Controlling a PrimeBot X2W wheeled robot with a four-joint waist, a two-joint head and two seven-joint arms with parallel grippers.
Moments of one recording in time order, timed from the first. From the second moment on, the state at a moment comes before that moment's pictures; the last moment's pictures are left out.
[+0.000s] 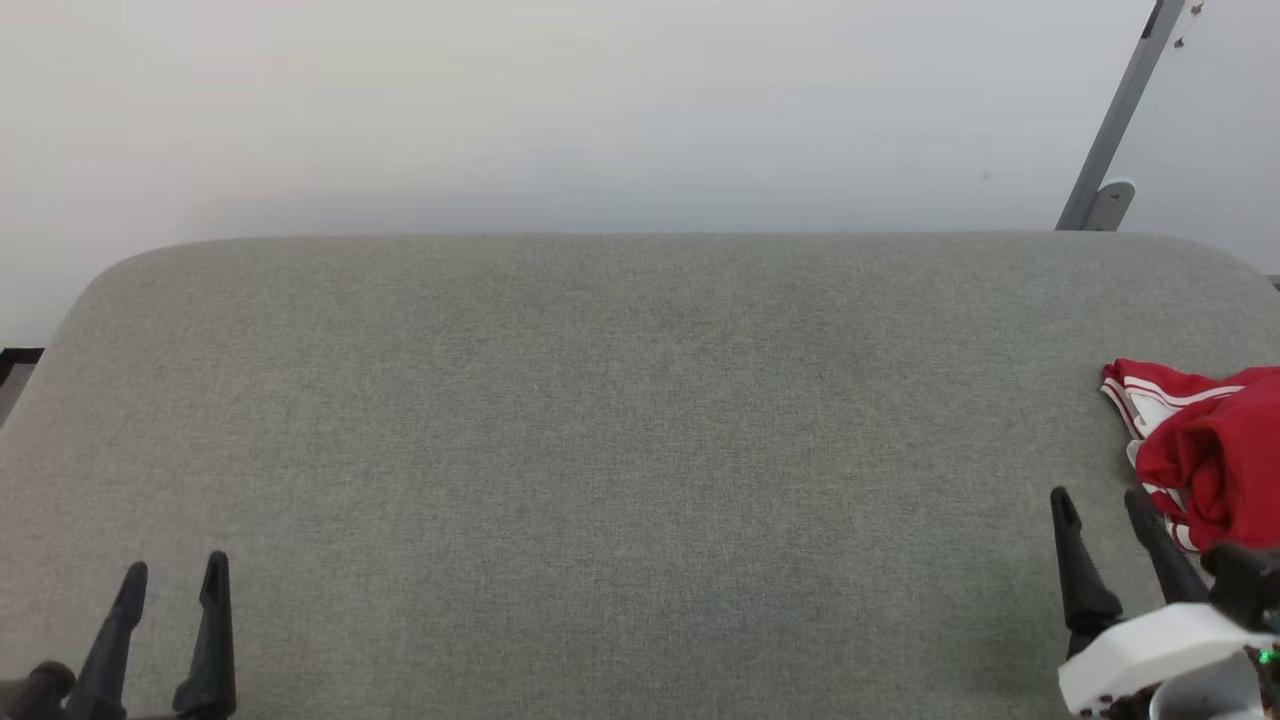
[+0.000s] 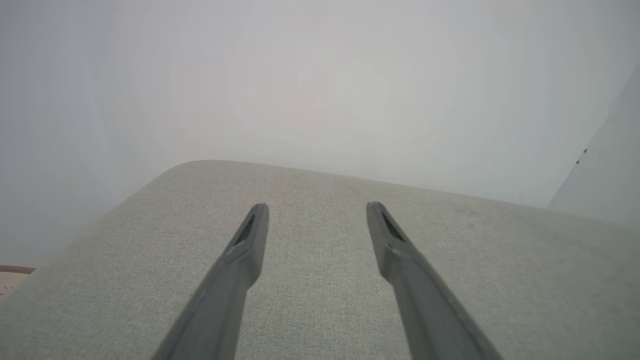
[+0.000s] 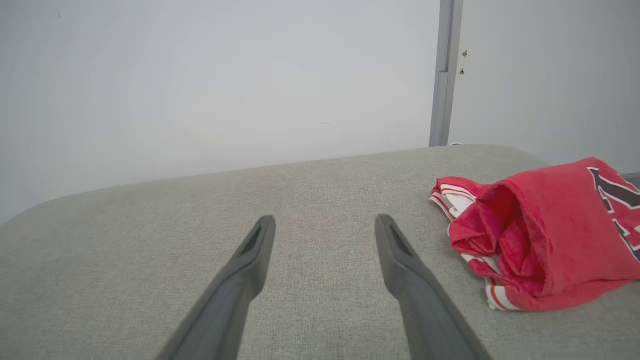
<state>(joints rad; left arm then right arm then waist) 0.16 0.32 0.07 0.10 -0.49 -0.13 -0.26 -0.03 -0.18 -0.07 0.26 0.36 0.13 -0.13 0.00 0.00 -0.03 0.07</state>
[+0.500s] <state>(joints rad) 0.19 0.32 0.03 0.10 -0.51 -0.13 -0.26 0.05 -0.14 -0.10 0.21 0.34 0.13 -0.14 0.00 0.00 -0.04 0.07</state>
